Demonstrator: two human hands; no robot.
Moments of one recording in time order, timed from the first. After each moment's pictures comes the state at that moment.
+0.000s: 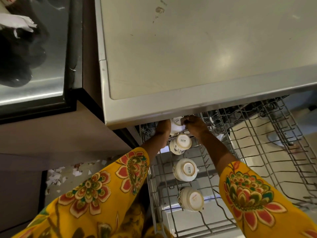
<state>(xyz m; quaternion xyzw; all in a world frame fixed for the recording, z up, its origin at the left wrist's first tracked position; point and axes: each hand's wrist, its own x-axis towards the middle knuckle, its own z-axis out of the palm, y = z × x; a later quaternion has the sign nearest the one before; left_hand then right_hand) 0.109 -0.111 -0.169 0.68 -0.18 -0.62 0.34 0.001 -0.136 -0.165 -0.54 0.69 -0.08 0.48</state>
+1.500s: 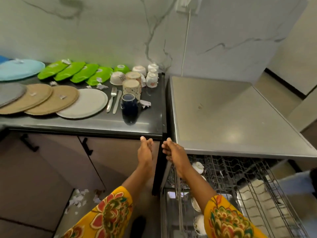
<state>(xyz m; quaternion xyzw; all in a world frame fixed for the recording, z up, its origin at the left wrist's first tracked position) 0.262 0.073 0.062 0.59 -0.11 -0.47 0.65 0.163 0.035 0.075 -0.55 0.48 -0.27 0.63</state>
